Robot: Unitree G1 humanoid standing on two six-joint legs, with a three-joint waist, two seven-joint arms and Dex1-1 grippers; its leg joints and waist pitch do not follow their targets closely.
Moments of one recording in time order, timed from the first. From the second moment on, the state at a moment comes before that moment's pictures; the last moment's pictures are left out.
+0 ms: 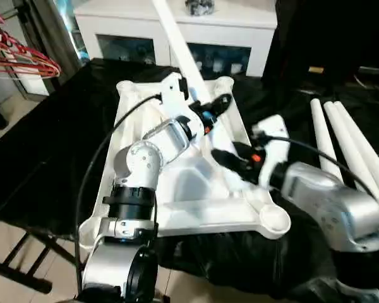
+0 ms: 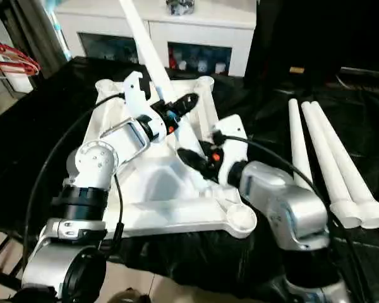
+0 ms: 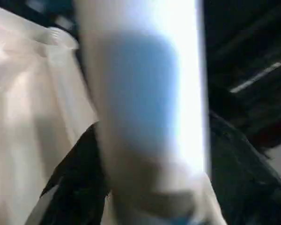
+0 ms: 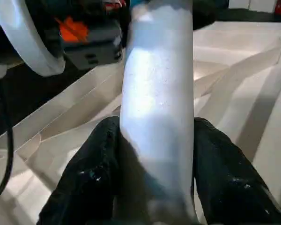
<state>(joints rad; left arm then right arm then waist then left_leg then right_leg) -0.80 -0.14 0.19 0.32 -0.64 0.72 -0.01 -0.40 -0.29 0.07 -0.21 0.44 0.86 0.42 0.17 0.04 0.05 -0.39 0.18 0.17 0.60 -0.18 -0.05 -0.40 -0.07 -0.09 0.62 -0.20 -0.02</state>
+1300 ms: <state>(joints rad) -0.81 -0.06 0.02 0.22 -0.79 0.80 -0.53 -0.39 -0.55 -0.02 -0.20 0.69 0.93 0.90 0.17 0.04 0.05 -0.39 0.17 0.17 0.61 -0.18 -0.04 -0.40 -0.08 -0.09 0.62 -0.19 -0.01</state>
